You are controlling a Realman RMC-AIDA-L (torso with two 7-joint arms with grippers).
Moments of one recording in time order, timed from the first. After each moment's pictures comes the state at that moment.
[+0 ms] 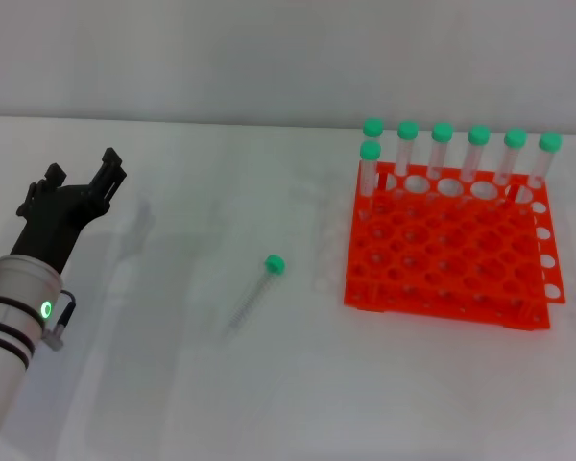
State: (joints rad) left arm -0.50 -2.08 2.37 0.20 -1.07 1.01 -0.43; right arm 0.42 2.00 -0.58 -0.36 2.30 0.94 -2.54
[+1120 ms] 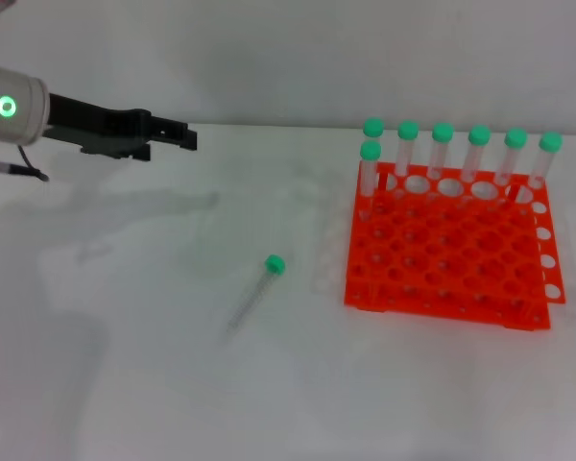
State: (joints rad) left arm -1.12 -1.79 2.83 -0.33 0.11 1.21 -2.19; right arm 0.45 2.00 -0.58 -0.35 2.31 0.95 -2.56
